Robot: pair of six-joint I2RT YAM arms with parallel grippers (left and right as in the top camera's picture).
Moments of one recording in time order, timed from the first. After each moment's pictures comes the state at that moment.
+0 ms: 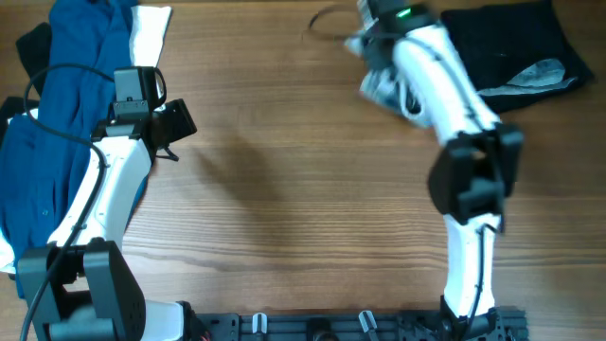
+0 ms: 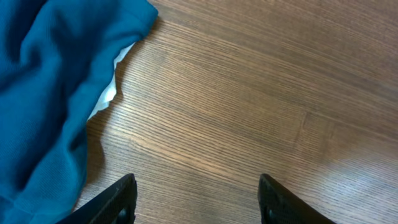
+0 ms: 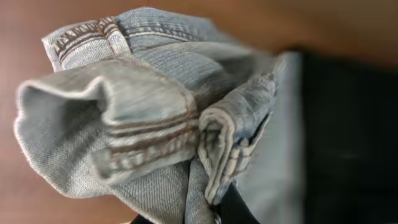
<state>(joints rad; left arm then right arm) 0.06 1.60 1.09 -0.52 -0.03 -0.32 0.25 2.28 2.21 -1.00 0.31 -0.13</state>
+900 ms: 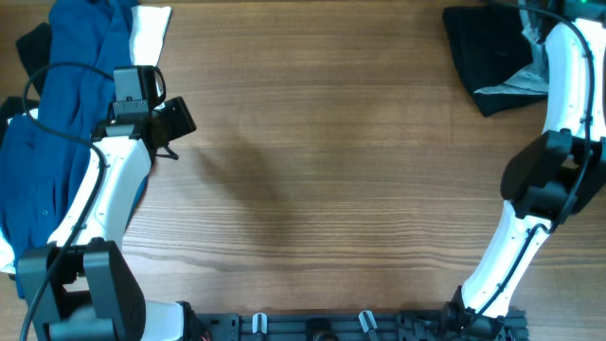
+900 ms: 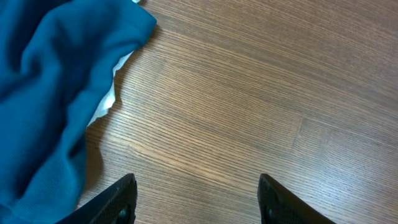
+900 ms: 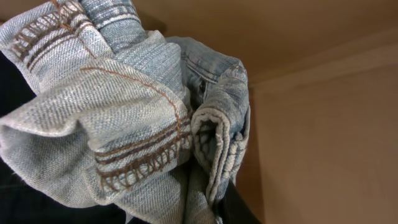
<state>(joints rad) 0.06 1.60 1.09 -0.50 -0.03 -0.32 -0.25 2.29 2.28 -0.67 0.34 -0.61</state>
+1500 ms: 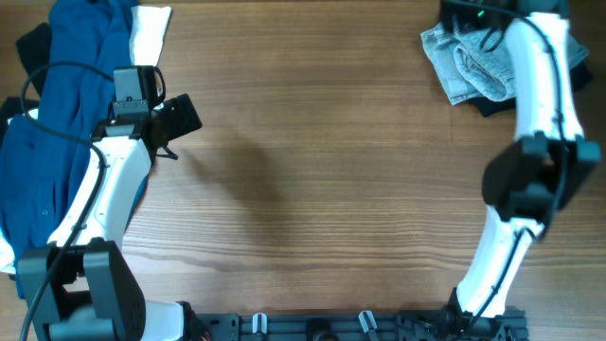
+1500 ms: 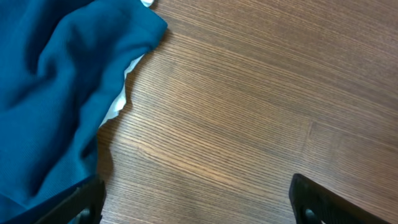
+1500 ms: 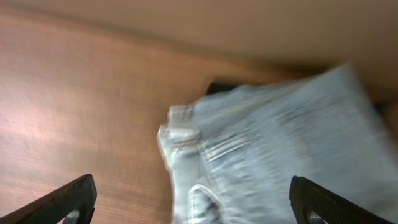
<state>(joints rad) 0.06 1.60 1.09 -0.50 -0.06 -0.31 -0.11 2.22 2.28 -0.90 -0.07 -0.31</state>
